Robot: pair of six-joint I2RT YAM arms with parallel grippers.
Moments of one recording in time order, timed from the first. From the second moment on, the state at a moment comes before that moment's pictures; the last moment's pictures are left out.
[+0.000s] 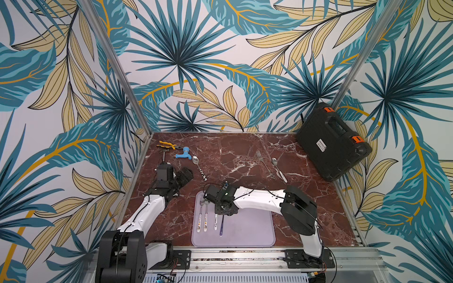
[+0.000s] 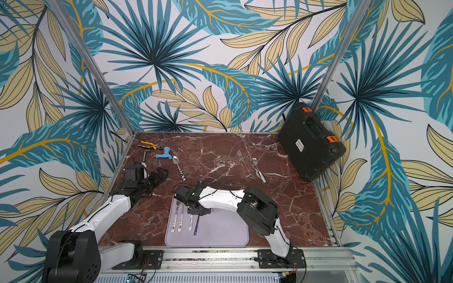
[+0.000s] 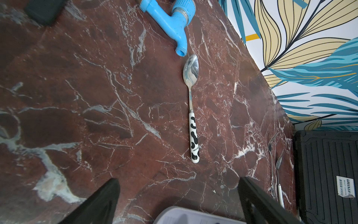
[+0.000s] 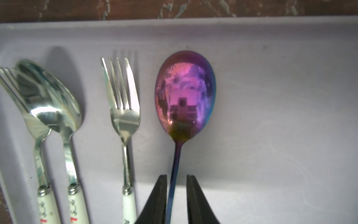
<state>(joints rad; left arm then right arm) 0.00 1.20 0.61 -0.12 0.21 -0.78 1.09 2.04 1.48 -0.81 0.21 1.10</state>
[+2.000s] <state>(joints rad) -0.06 0.92 0.43 0.25 0.81 -0.95 0.77 1.68 0.87 0.31 -0.44 0.96</state>
